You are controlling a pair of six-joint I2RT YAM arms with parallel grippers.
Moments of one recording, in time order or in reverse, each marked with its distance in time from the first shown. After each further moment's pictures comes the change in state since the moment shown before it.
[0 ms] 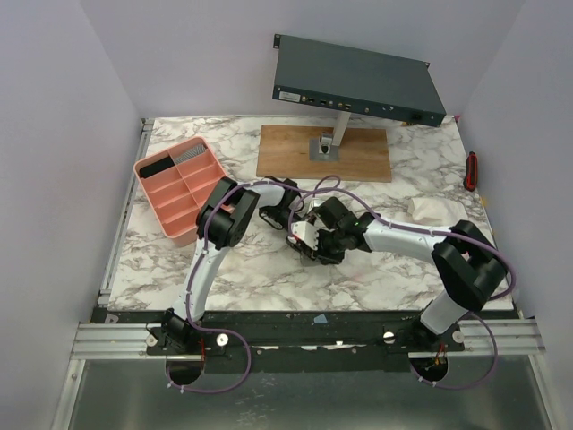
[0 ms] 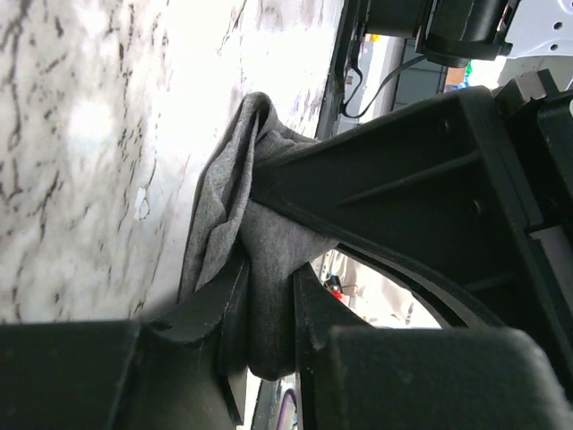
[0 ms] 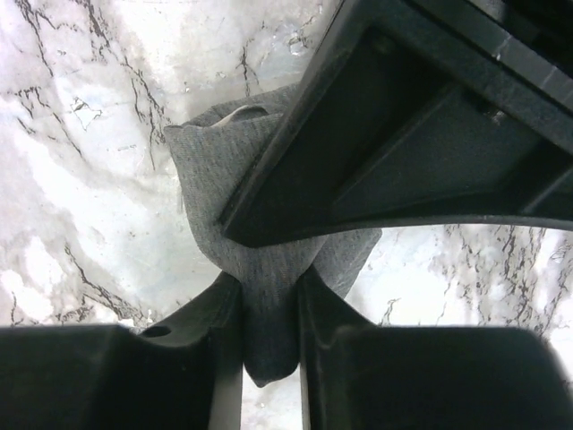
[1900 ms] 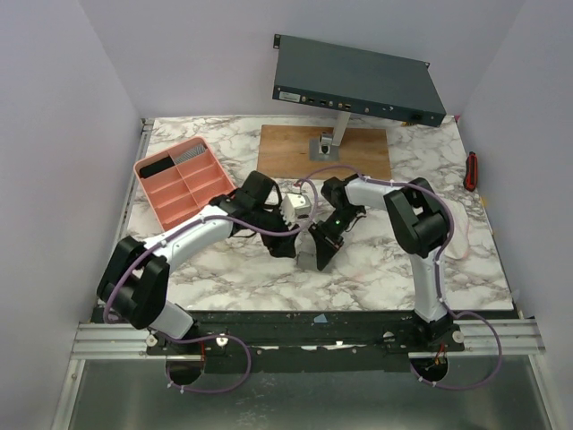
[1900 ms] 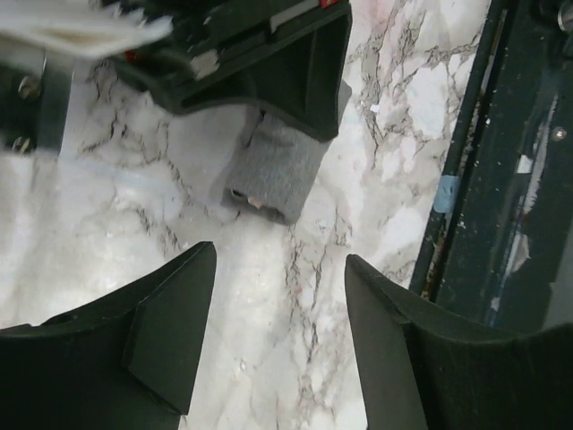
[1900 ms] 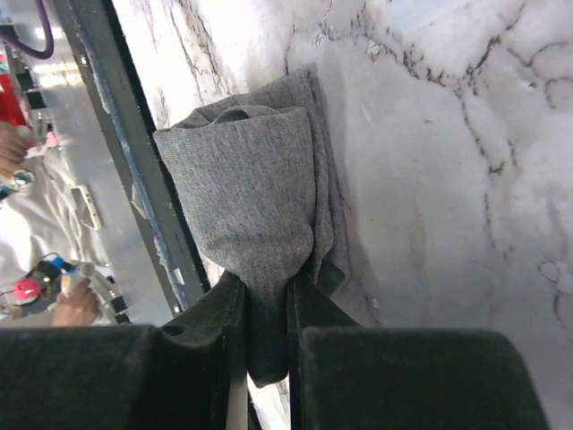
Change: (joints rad) left arm 0.014 -0.948 -0.640 0.469 -0.595 0.088; right arm -0.249 0.518 0.483 -0.623 -0.610 0.043
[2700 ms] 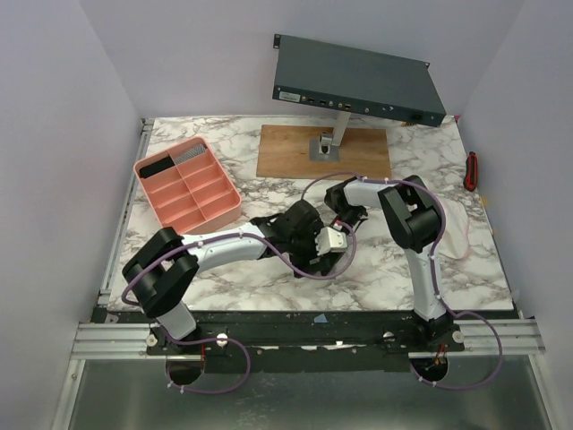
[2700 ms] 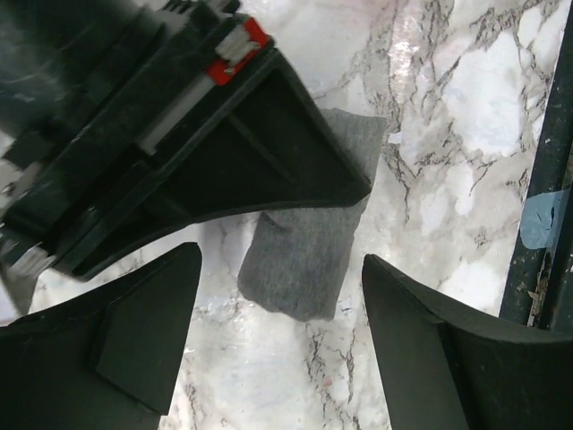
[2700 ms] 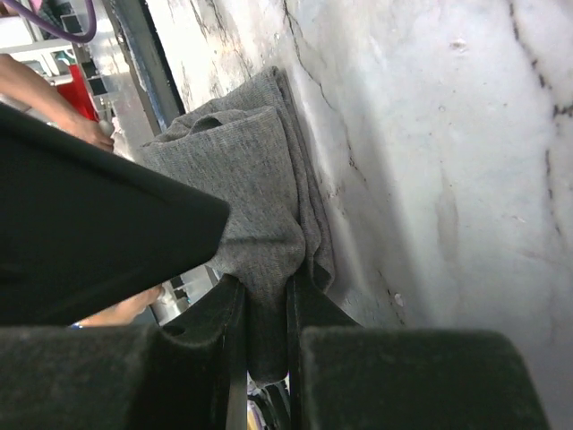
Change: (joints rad) left arm -0.367 0.132 -0.013 0.220 -0.378 0.126; right arm -0.019 0.083 0.016 -0.142 -0.063 -0.037
